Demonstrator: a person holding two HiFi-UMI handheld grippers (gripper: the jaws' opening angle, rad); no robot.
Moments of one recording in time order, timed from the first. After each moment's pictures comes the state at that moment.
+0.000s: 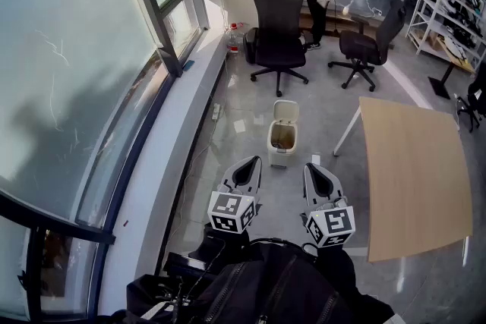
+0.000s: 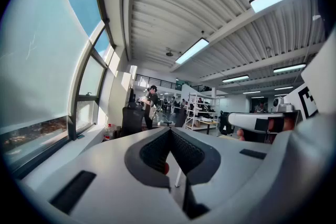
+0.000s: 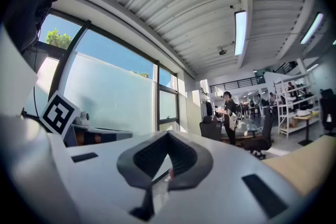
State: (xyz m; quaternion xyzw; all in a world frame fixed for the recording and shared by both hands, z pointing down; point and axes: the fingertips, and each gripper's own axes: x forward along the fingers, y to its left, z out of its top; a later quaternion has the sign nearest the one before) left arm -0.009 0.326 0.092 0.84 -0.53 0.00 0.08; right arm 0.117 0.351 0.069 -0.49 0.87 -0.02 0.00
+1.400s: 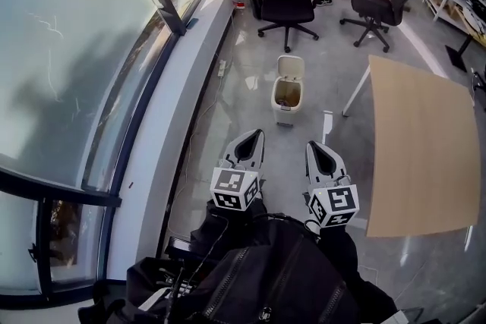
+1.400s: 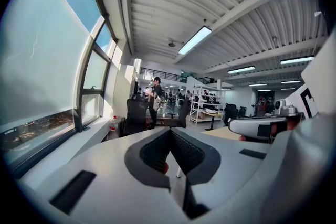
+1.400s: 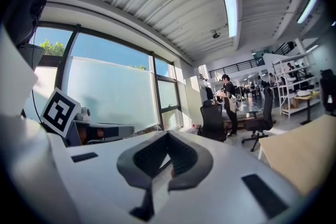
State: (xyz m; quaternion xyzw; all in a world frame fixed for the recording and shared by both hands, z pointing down) left arm 0.048 0.333 0.139 0.83 -0.55 0.03 0.10; right arm 0.174 0.356 0.134 -0.47 0.88 -0.09 -0.02
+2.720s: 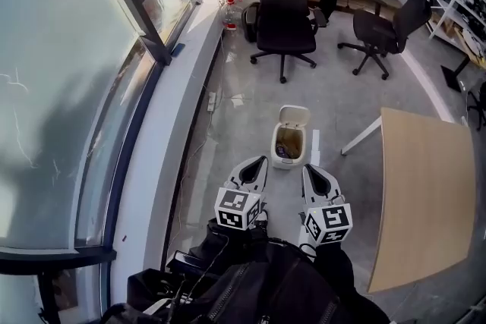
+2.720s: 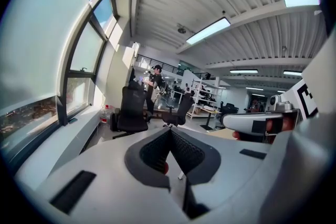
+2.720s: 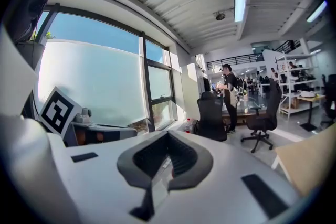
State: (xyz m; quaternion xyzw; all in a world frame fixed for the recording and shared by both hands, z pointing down) left arm -0.051 0.053 0.201 0.85 -0.50 0.05 0.17; right arm 0.057 0.077 0.177 -0.50 0.86 -0.11 -0.08
